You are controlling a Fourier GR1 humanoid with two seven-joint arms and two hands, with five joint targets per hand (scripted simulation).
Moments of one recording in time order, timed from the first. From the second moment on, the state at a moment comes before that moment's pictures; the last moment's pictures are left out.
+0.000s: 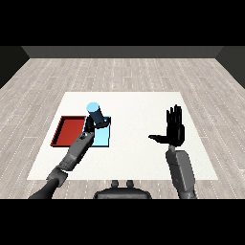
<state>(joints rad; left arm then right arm) -0.69 0.21 -0.33 -0.73 0.37 0.58 -0.28 -0.21 -0.15 0.02 -1.70 -0.41 -0.17 -0.22</state>
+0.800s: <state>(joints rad) -0.82 0.18 -0.28 -0.12 0.30 0.53 -0.13 -0.29 -0.15 -0.06 -1.48 -0.43 -0.12 -0.28</state>
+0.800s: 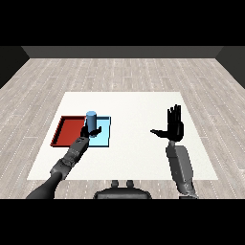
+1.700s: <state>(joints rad) -0.82 0.16 -0.26 -0.06 0.26 0.63 -0.19 -0.26 -0.13 -0.05 -1.49 -0.45 -0.06 -0.32</state>
